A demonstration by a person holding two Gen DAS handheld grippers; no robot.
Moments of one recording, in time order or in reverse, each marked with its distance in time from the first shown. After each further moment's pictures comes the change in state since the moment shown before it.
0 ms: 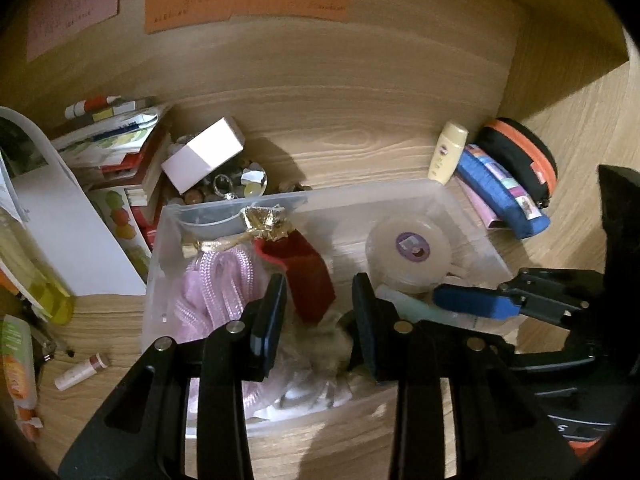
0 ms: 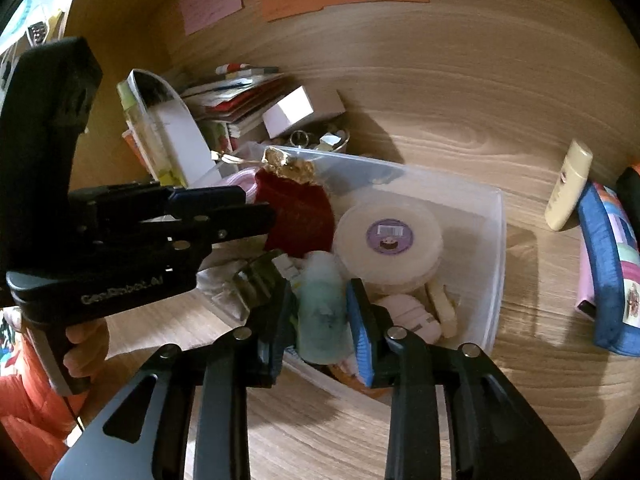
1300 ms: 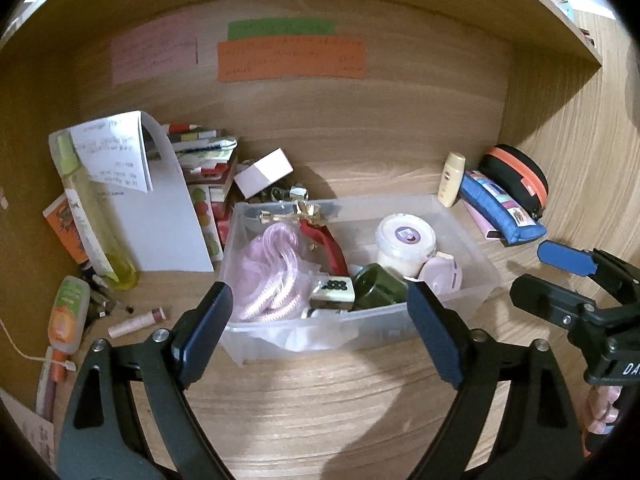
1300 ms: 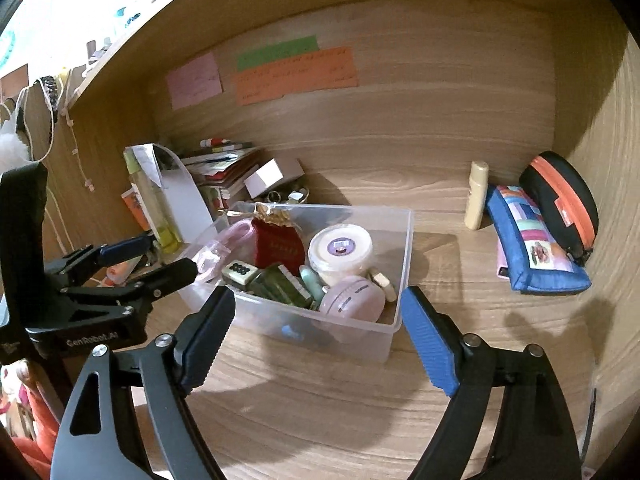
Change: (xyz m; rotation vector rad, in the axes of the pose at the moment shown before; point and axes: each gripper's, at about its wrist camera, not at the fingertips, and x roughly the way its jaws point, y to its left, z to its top) left arm -0.083 -0.022 -0.048 -0.032 -0.155 0.150; right arm -0.099 0.017 -0.032 0.120 -0.220 -0.147
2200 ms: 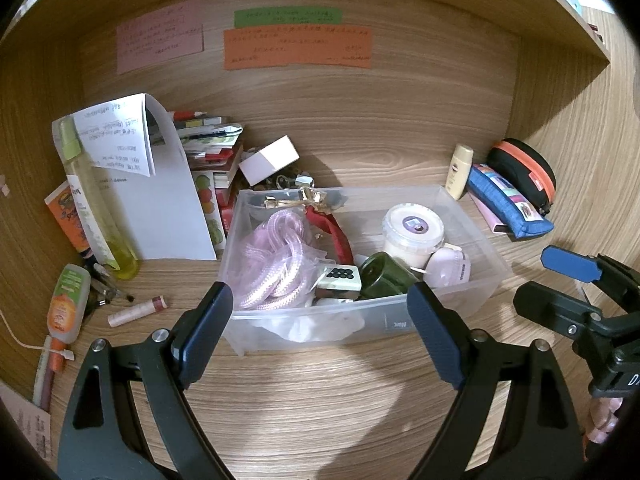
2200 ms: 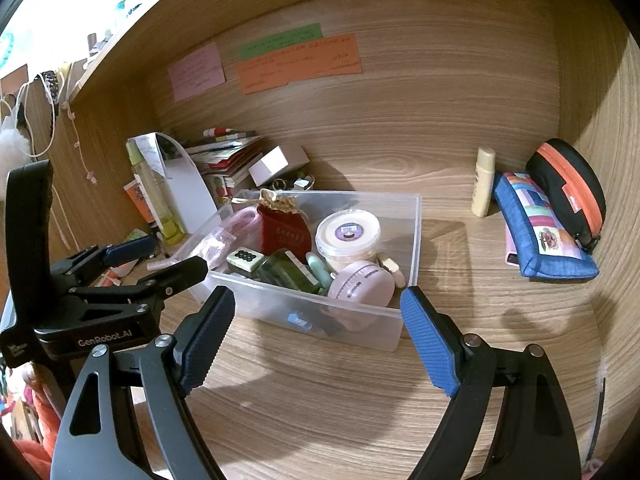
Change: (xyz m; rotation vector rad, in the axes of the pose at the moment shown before) left arm 0.005 0.002 -0.005 -0.007 0.021 0.017; right arm 0.003 0.003 -0.007 0.010 0.026 0.012
